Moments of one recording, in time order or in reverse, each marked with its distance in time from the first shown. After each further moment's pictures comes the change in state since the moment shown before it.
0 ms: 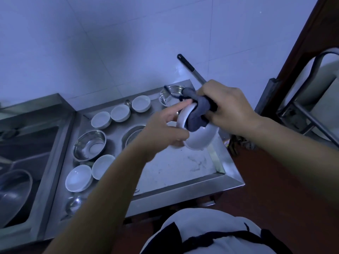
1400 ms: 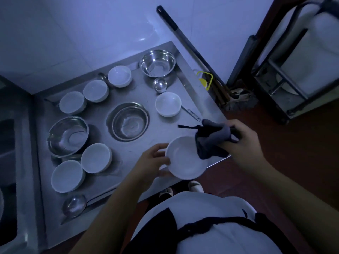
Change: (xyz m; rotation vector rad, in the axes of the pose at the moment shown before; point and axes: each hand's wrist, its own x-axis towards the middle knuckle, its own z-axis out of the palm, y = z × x) left_hand -0.031 -0.171 -0.054 -0.351 -0.071 -0.645; right_hand -0.128 -0.040 0.092 0.530 0.128 0.784
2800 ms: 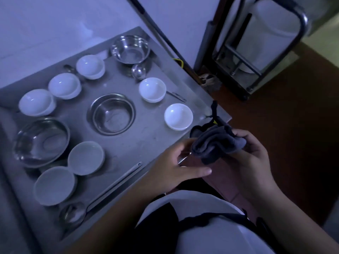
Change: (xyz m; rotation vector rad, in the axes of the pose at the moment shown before) left_hand -0.056 -0.020 -0.024 0.316 -0.610 0.405; right_hand -0.121 -0.067 0.102 0.734 0.467 0.231
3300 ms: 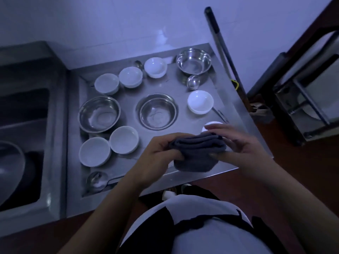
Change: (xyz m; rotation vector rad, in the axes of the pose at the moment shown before) left_hand -0.041 0.034 -0.041 -0.132 0.488 0.230; right_hand 0.088 -0.006 0.049 -0.727 -0.914 -0.091
